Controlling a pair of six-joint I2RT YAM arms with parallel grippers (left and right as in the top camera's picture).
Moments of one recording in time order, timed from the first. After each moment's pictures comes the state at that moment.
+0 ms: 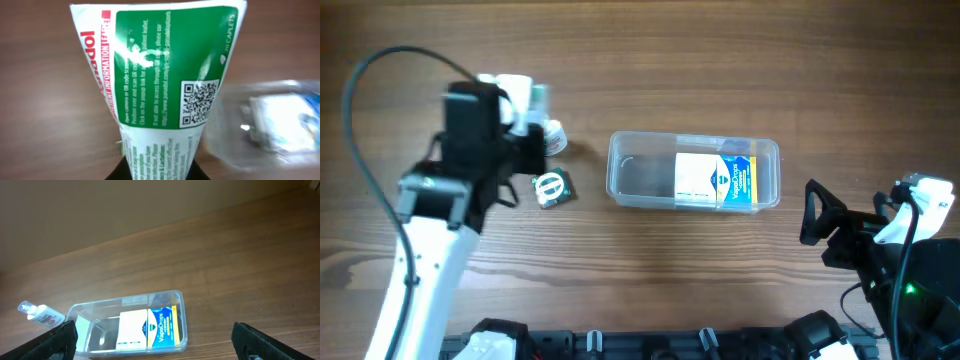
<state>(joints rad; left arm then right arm) -0.17 1.21 1.20 -0.86 0.06 -0.07 0.39 0.59 1.18 -1.07 0.31 0.44</state>
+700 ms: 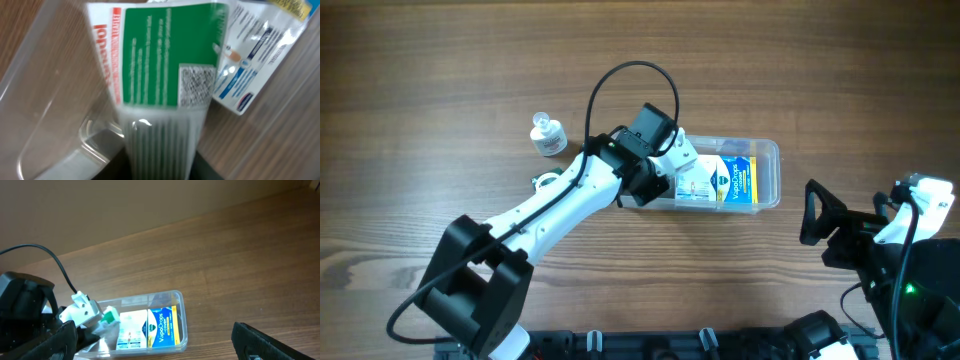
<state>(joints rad) -0.67 1.75 1.20 -0.64 0.06 0.40 0.39 0.59 1.18 -1.07 0.31 0.44</state>
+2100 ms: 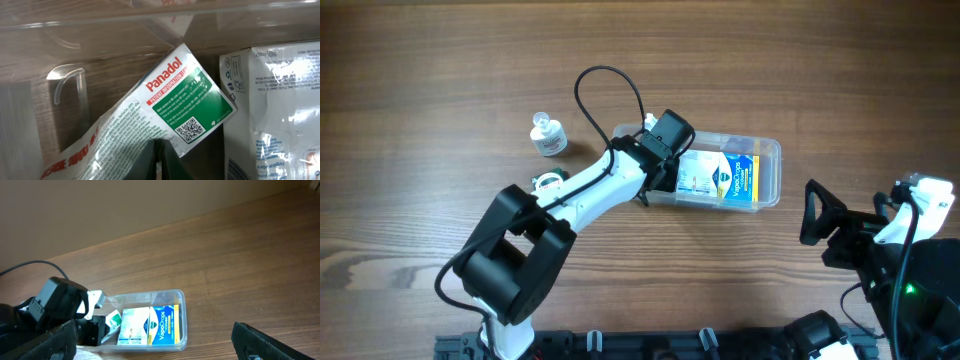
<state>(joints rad) -0.70 1.93 1.24 -0.55 -0.10 -0.48 0.39 0.59 1.18 -1.07 0.31 0.44</state>
